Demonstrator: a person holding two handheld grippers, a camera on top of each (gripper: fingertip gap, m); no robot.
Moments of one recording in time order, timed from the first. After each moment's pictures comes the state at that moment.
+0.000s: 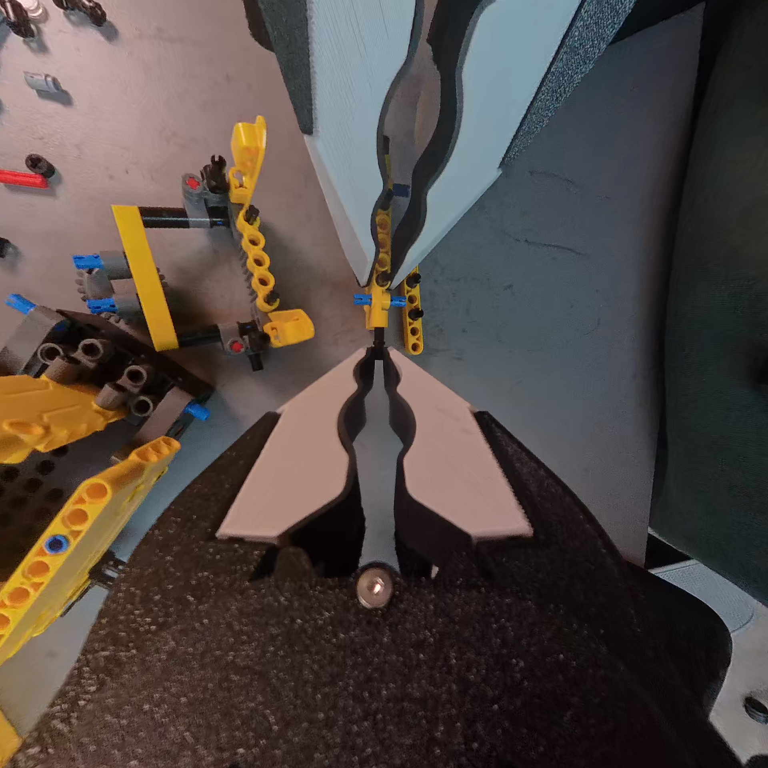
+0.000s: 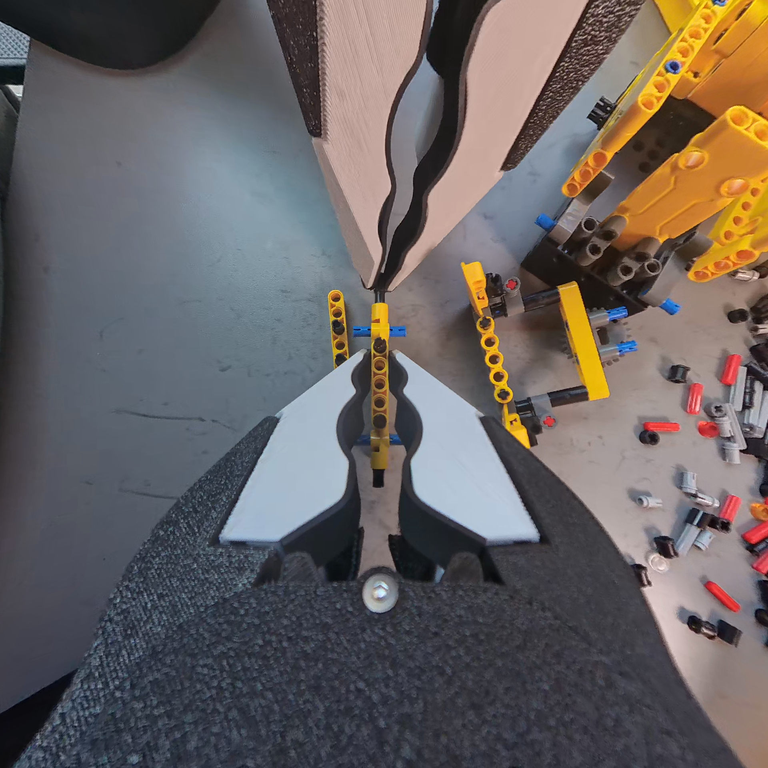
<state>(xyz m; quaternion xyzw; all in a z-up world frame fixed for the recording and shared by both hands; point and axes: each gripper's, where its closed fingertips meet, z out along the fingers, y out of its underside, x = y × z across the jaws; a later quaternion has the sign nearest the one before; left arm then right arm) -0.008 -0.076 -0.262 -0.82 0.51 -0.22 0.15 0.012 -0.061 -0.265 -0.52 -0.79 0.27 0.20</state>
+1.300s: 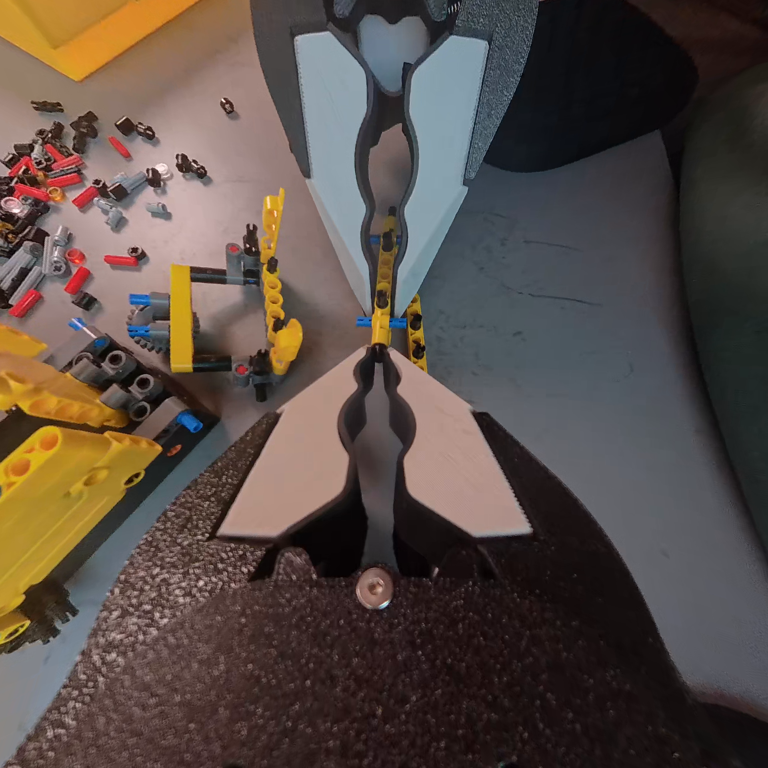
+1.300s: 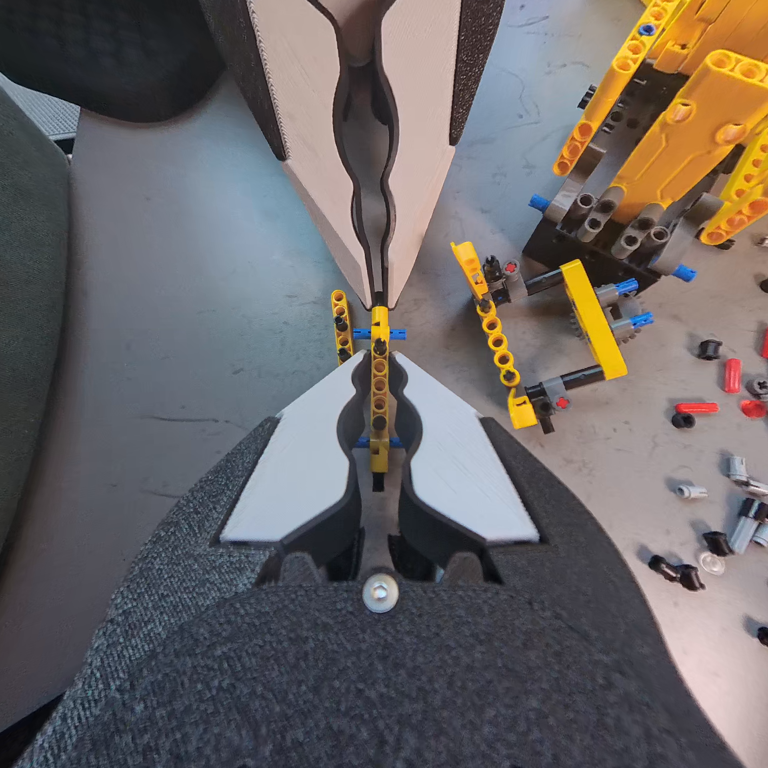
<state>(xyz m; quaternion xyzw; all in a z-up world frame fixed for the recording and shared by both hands) 0.006 -0.069 -0.259 -0.77 0.48 -0.25 0.35 0.016 -0.062 -0.265 -0.54 -0.75 0.32 0.19</state>
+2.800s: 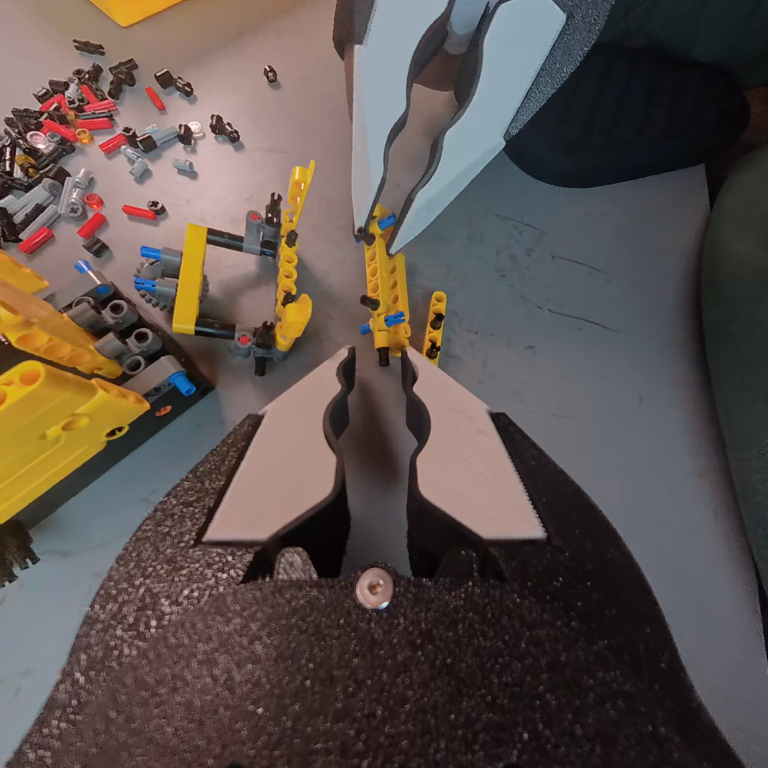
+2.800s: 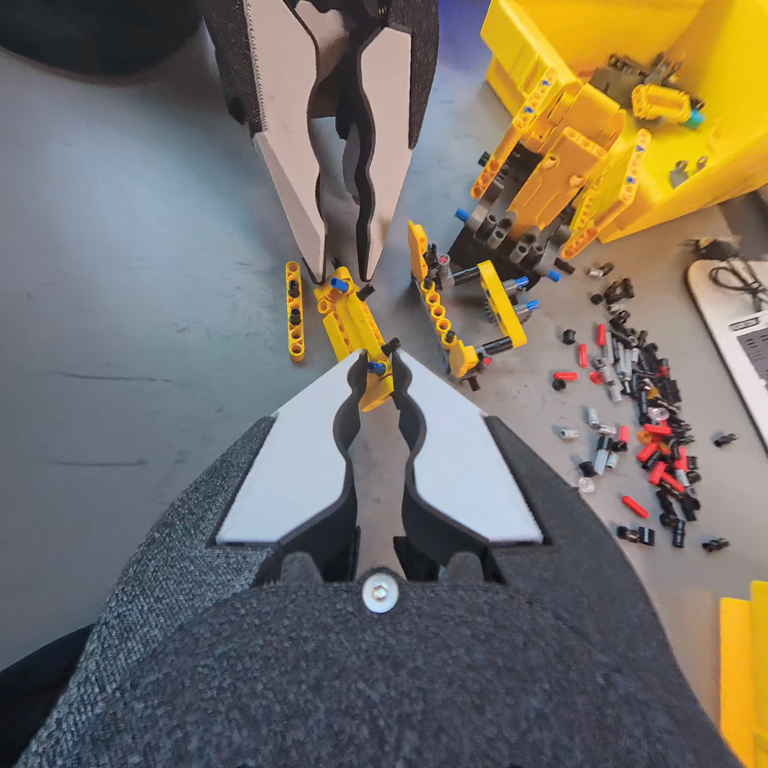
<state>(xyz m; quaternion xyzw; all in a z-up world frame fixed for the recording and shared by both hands) 0.003 -0.067 -0.264 -0.81 0.42 -0.24 0.35 0.032 -0.036 -0.251 -0.49 -0.75 0.28 0.35</state>
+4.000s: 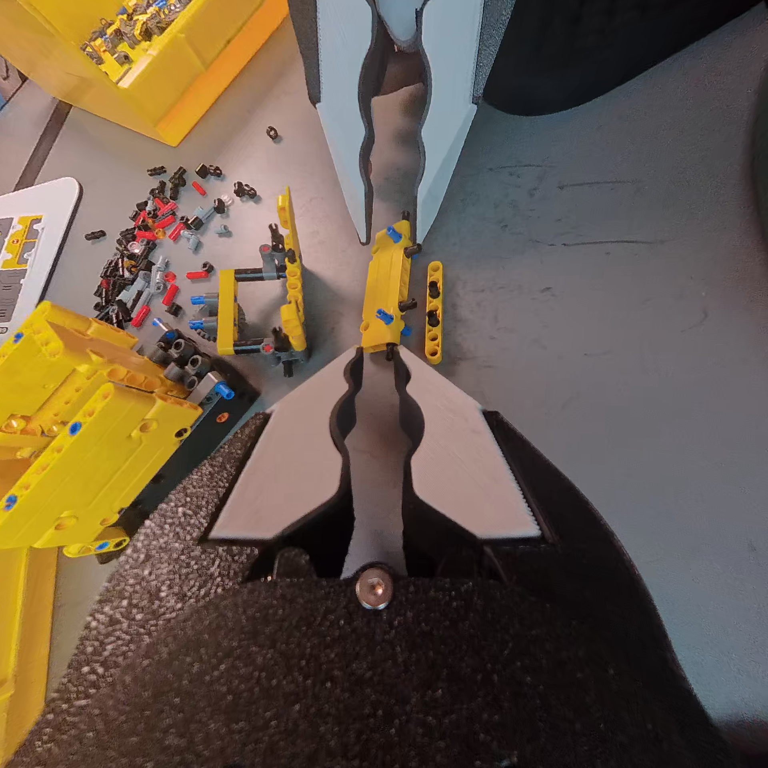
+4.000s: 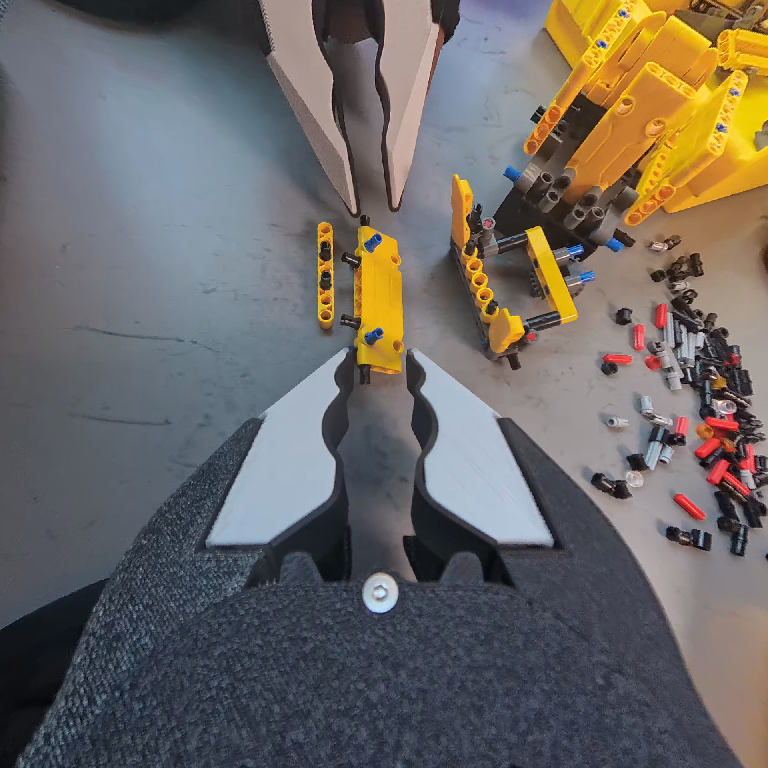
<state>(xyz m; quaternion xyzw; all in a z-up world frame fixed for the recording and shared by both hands) -0.010 -0.072 -0.259 -0.73 0.51 -0.13 0.43 0.045 -0.044 -0.268 -0.49 -0.77 0.28 0.31</state>
